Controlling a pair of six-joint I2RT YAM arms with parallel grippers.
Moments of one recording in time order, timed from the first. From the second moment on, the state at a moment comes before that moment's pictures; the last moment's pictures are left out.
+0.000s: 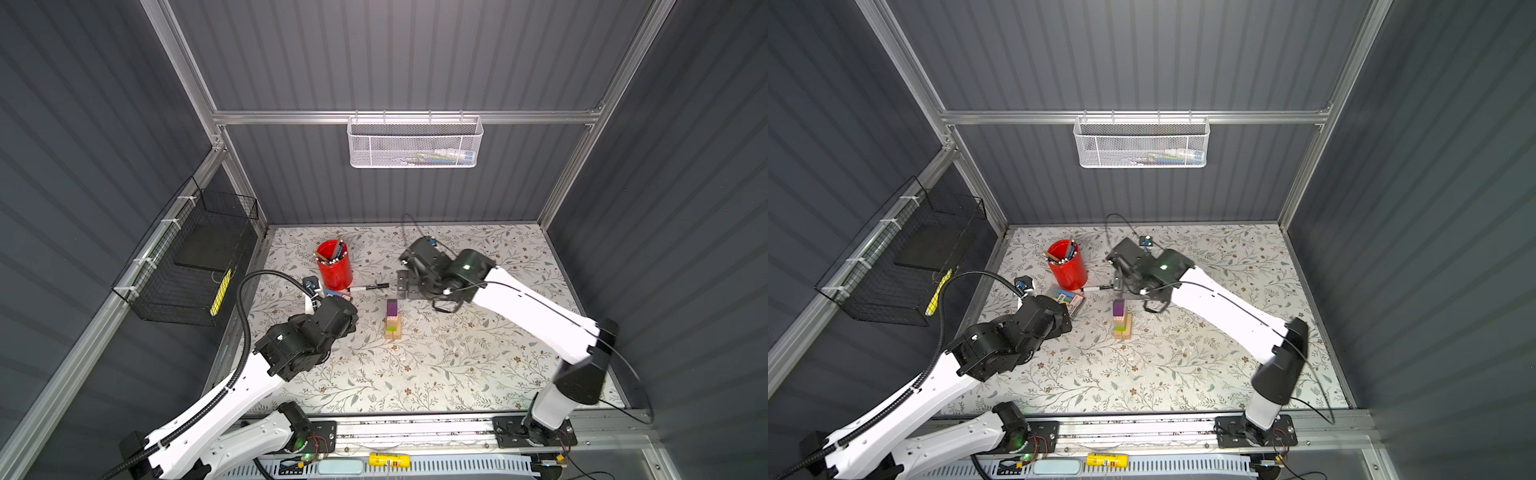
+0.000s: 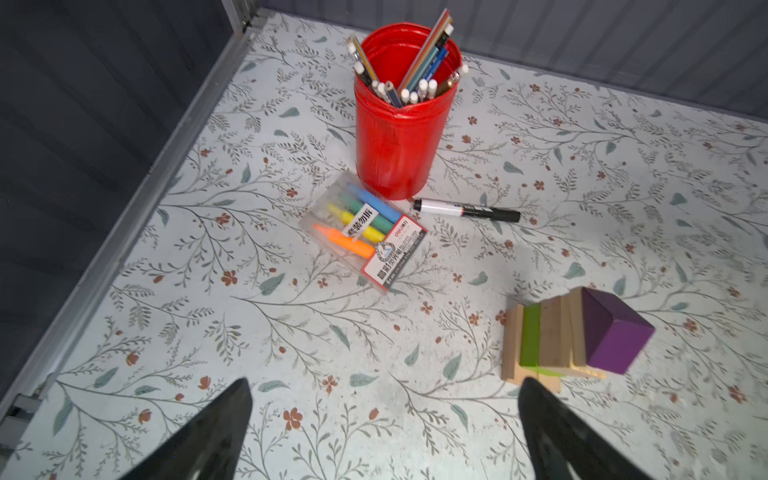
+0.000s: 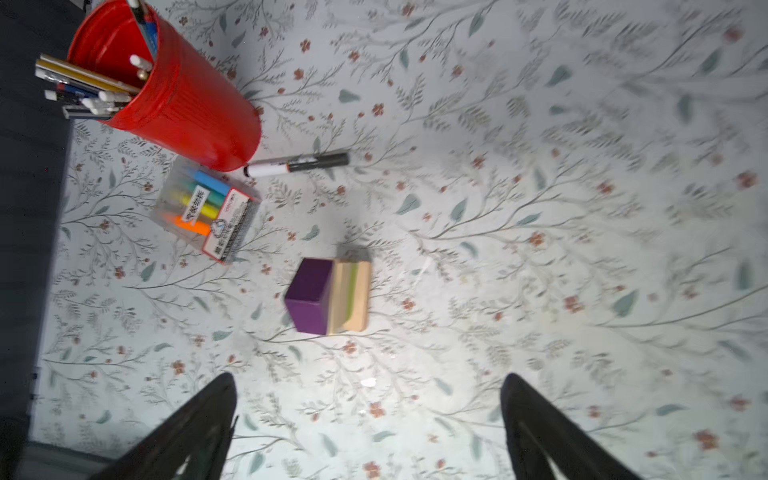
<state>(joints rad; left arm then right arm) -0.80 0.96 1.00 -1.00 -0.70 -0.78 0.87 1.57 1.66 -1.11 0.35 0.80</state>
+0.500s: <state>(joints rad) -0.22 1.33 0.64 -0.01 -0.68 -0.28 0.07 1.20 0.62 -0.25 0.50 0.34</state>
